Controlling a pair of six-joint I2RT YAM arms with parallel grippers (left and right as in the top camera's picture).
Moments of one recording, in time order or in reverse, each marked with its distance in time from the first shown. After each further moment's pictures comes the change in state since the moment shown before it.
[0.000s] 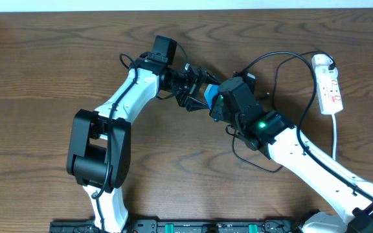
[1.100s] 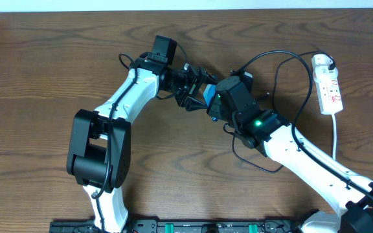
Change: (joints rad) left arm 0.000 0.000 0.000 -0.001 -0.026 0.003; right arm 0.000 0.037 0.002 0.043 0.008 -0.007
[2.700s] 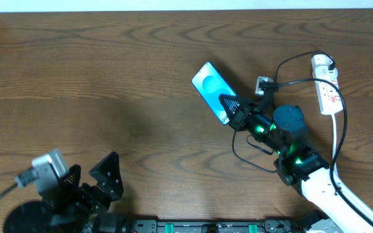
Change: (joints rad) left arm 0.187 -1.542 -0.233 -0.618 -0.947 0.529; right arm -0.169 -0.370 -0.489 0.732 -0.442 -0.005
